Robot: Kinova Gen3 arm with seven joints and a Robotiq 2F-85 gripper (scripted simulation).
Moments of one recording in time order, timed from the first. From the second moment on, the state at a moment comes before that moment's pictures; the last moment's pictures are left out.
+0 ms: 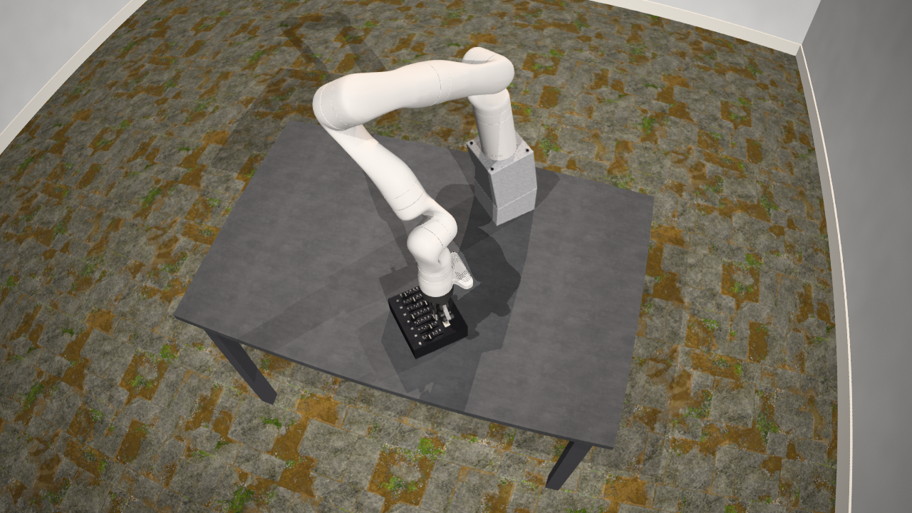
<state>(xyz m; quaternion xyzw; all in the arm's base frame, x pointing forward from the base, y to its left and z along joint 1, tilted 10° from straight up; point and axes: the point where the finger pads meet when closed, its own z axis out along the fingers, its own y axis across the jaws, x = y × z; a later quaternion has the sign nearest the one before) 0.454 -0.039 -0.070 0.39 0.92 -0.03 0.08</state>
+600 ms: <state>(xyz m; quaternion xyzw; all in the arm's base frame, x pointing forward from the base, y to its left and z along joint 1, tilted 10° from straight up) 0.455 -0.039 -0.072 0.39 0.92 -0.03 0.08</state>
